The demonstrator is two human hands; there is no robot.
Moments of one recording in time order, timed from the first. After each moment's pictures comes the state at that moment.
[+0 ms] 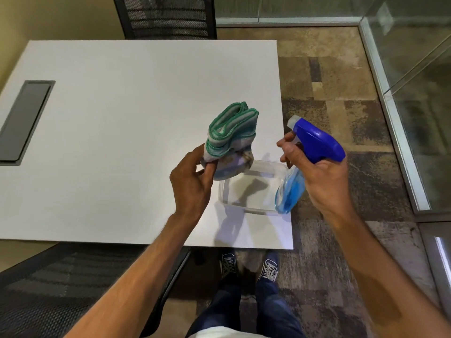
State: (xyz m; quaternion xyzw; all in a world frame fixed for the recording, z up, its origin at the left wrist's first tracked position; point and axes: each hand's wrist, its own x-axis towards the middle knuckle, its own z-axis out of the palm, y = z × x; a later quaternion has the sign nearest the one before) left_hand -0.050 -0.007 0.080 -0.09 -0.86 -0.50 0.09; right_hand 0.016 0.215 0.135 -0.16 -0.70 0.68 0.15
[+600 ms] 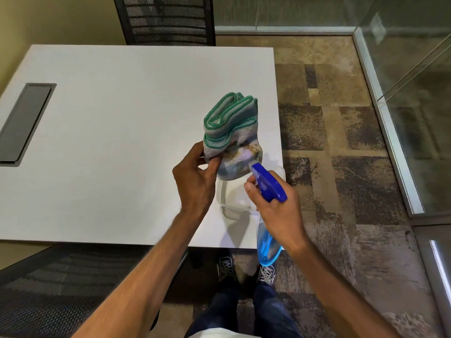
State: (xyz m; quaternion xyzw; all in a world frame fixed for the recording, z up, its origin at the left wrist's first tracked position) left_hand -0.046 0.009 0.097 -0.05 -0.83 -0.55 0.09; right_hand 0.055 0.151 0.102 -0.18 -0.73 0.66 0.07
